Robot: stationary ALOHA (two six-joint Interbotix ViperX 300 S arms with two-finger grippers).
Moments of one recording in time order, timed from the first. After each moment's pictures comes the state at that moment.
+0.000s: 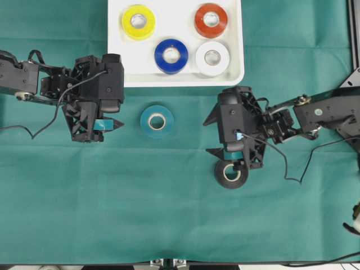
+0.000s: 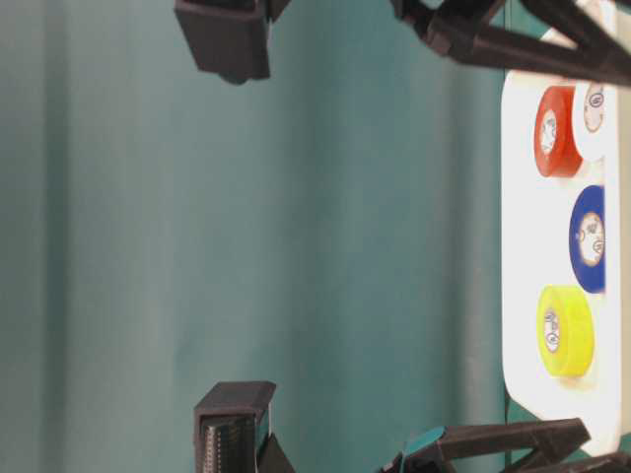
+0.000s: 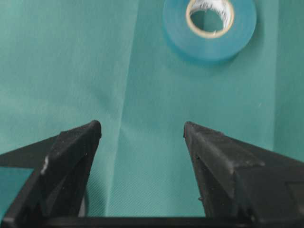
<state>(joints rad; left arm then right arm) -0.02 -0.15 0.78 -0.02 0.28 -0.01 0.19 -0.10 0.81 -0.43 0.12 0.66</state>
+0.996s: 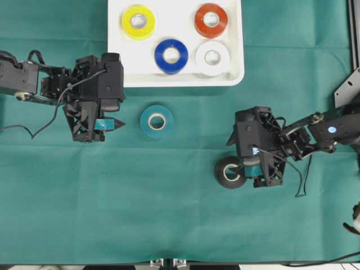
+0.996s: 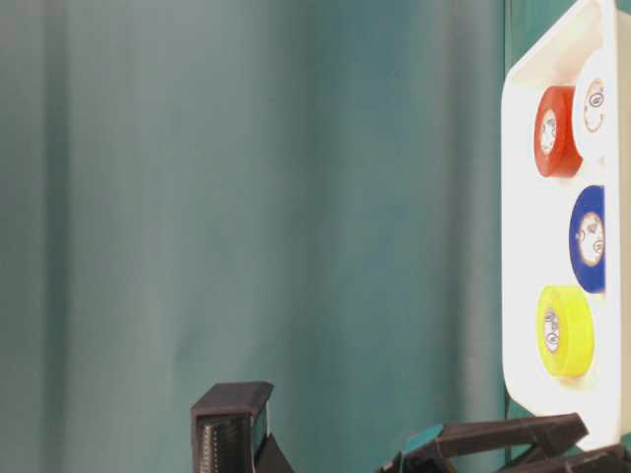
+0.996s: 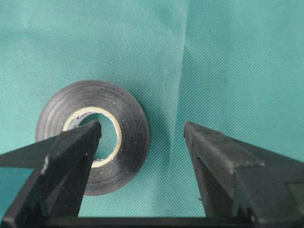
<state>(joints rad) -0.02 -0.15 0.78 -0.03 0.25 -0.02 0.31 -0.09 0.92 -0.43 0.08 0.82</state>
